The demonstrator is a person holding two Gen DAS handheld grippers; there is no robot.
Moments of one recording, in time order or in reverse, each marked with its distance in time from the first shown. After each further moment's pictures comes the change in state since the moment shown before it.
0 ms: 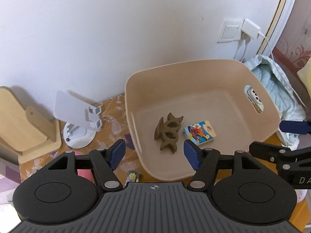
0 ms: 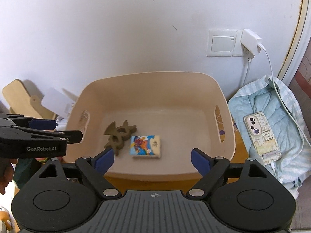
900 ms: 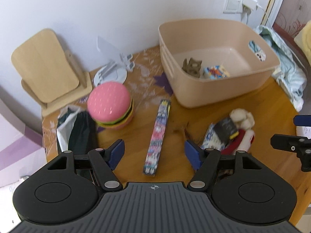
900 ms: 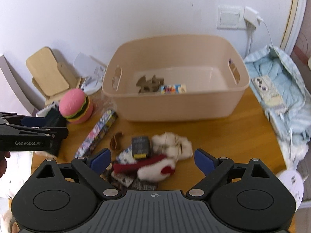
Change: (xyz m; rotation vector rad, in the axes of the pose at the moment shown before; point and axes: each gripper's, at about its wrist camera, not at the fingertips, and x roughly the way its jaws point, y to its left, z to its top) left arm -0.056 0.053 -0.123 0.137 0.065 -0.014; right arm -0.055 0.044 -0.115 0.110 0.102 -0.016
